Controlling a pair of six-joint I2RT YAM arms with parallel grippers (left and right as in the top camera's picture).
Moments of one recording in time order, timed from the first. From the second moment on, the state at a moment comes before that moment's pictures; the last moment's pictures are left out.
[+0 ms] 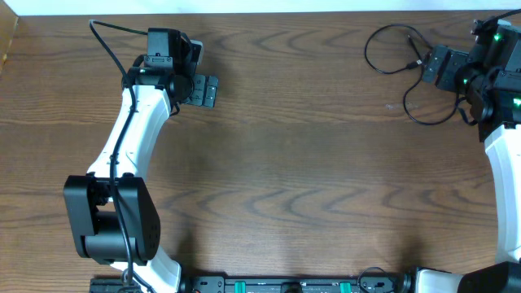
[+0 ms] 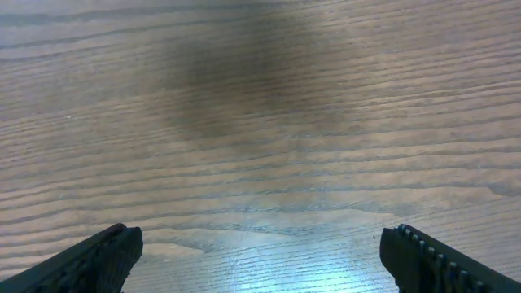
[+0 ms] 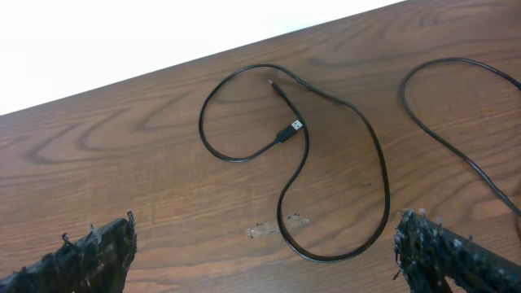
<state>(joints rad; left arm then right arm) -0.05 1.81 1.43 -0.67 0.06 0.14 -0.16 1.47 1.36 -0.57 -0.08 0.16</state>
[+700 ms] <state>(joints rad) -0.05 1.81 1.43 -0.65 0.08 0.14 -0.16 1.47 1.36 -0.57 -0.08 0.16</state>
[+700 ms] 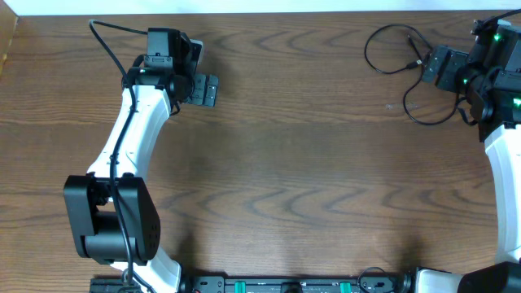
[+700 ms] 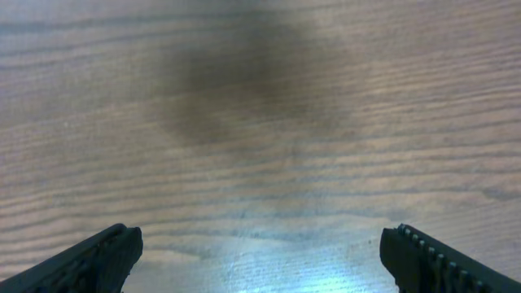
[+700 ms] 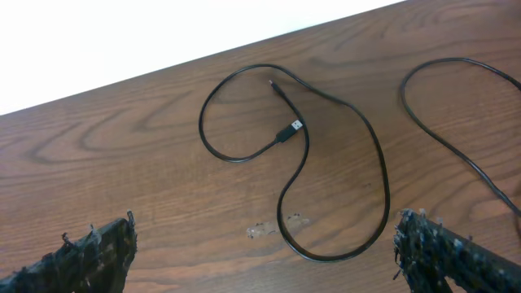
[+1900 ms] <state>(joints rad) -0.07 0.95 0.17 0.72 0.19 0.22 -0.16 1.47 1.36 -0.58 -0.08 0.16</state>
